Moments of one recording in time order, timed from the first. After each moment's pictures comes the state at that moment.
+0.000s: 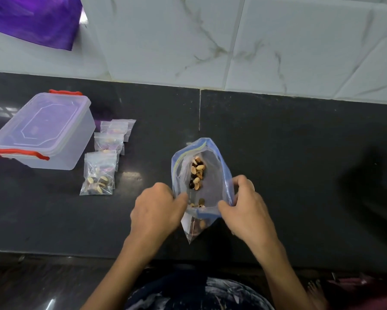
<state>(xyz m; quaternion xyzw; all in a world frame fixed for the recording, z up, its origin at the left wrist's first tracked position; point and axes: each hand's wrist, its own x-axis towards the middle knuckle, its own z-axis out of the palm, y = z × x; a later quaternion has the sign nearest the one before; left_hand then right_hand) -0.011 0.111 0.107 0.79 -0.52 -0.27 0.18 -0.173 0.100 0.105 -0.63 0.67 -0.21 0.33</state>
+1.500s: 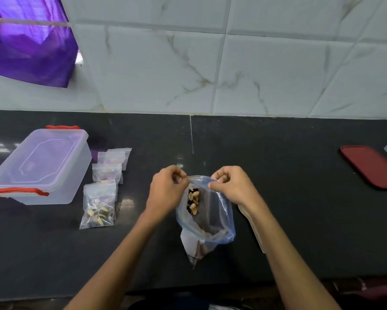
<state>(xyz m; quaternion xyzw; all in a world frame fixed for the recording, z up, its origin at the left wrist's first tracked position) 0.008 0.029 0.087 0.65 -0.58 -0.33 0.37 -0.162 0.015 0.105 -0.59 0.64 -0.27 0.41</state>
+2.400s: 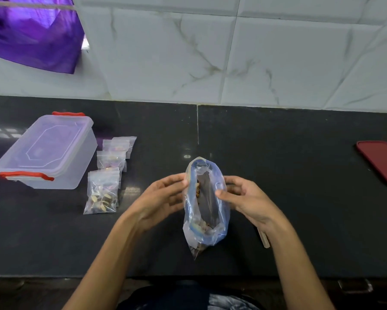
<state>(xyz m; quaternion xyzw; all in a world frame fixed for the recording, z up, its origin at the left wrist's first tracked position) 0.026 0.062 0.078 0.43 -0.29 -0.74 0.43 -0.183 0.049 0.089 -0.47 0.53 -0.31 0.64</state>
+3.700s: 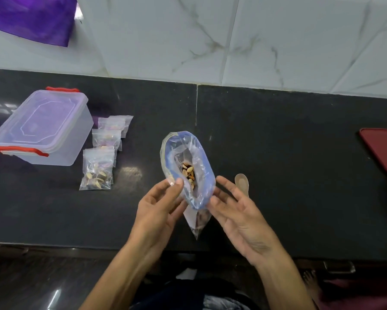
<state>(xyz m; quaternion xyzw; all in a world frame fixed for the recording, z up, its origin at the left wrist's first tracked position) -0.025 0.133 0.090 0.45 -0.11 -0.65 0.60 -0.180 0.123 0.106 -0.22 0.39 -0.45 0.77</state>
